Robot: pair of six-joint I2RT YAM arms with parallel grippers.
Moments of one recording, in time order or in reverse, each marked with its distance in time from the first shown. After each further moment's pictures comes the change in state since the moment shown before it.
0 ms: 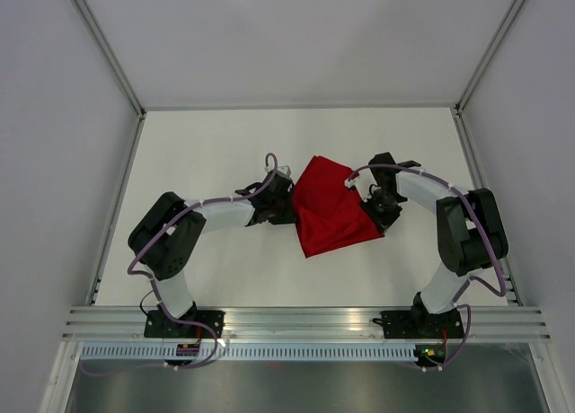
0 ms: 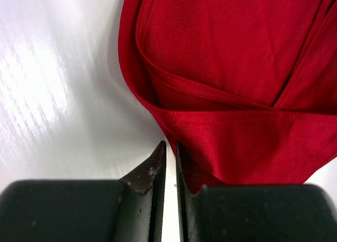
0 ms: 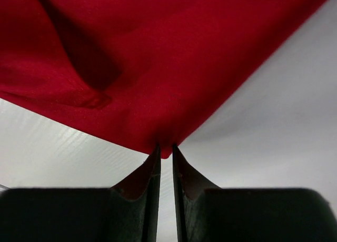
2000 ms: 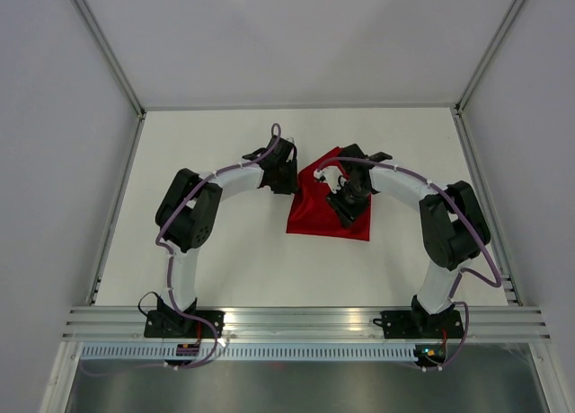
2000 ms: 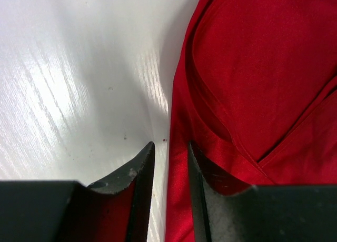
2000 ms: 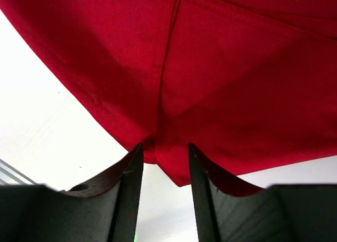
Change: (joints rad) left arm 0.137 0.286 0.448 -0.216 0.069 0.160; right arm 0.208 0.089 0.195 0.001 -0.138 0.130
